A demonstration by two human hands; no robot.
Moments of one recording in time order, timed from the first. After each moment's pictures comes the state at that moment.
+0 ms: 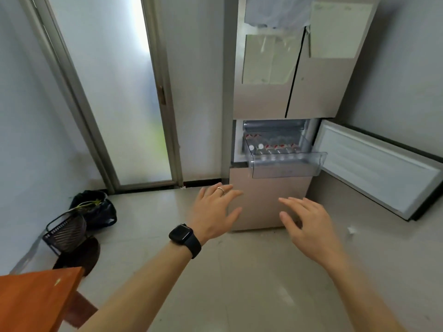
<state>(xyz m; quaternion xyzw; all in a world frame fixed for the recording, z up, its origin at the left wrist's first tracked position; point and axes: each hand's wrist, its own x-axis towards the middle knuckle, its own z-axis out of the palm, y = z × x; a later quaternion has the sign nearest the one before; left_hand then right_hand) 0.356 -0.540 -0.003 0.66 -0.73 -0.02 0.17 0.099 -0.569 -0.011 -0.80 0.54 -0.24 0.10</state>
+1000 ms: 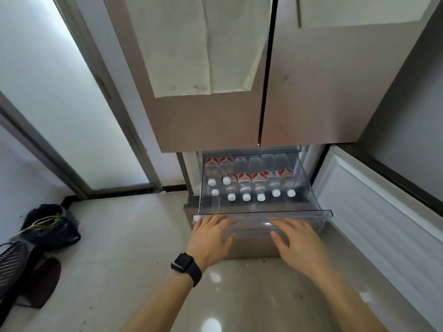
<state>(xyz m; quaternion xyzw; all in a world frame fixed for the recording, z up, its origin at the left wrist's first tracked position) 0.233 -1.068 -0.099 0.73 -0.66 -0.15 0.09 -0.010 -1.132 -0.088 -0.83 0.53 -0.07 0.17</state>
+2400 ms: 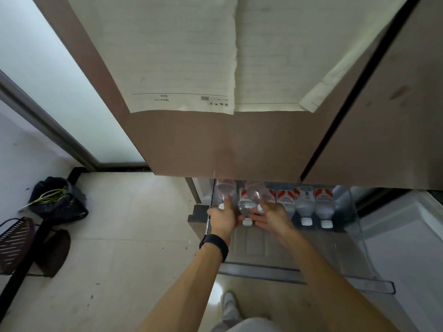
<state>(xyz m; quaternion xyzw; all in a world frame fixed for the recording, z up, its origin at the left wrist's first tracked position) 0.294 -1.282 -0.185 0.73 -0.03 -0.45 0.51 0.165 -1.347 -0.171 -0.43 0.54 -0.18 0.70</state>
